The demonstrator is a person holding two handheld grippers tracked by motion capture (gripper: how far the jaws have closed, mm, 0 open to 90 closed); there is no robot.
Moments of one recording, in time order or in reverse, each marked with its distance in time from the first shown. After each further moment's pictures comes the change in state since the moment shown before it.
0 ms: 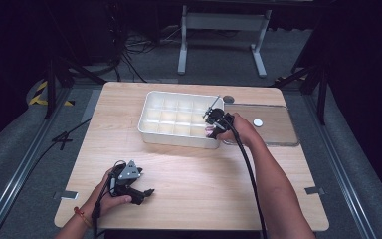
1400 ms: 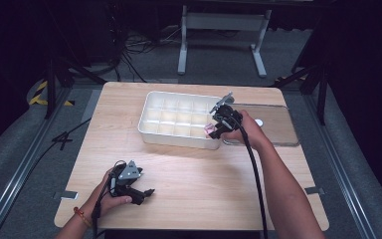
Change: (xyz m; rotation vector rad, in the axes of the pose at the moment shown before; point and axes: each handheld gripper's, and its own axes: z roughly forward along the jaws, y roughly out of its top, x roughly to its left) left arm 0.000 0.000 0.000 -0.002 0.002 -0.004; right arm 0.006 -0.015 -0.034 -0.171 -0.028 0.032
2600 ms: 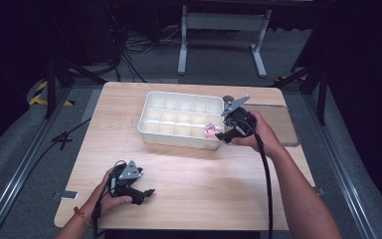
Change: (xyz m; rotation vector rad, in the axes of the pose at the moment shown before) left arm 0.000 0.000 0.000 0.004 0.002 0.002; right arm 0.022 -0.025 -0.051 -0.153 -0.085 -0.058
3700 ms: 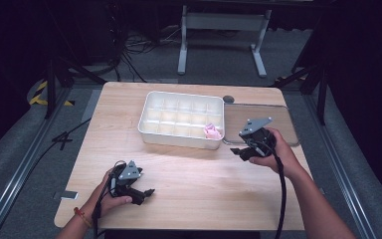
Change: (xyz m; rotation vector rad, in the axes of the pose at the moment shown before) left arm -0.001 0.000 0.000 -0.002 0.003 -0.008; right arm 0.019 -0.063 -0.027 -0.048 -0.049 -0.013
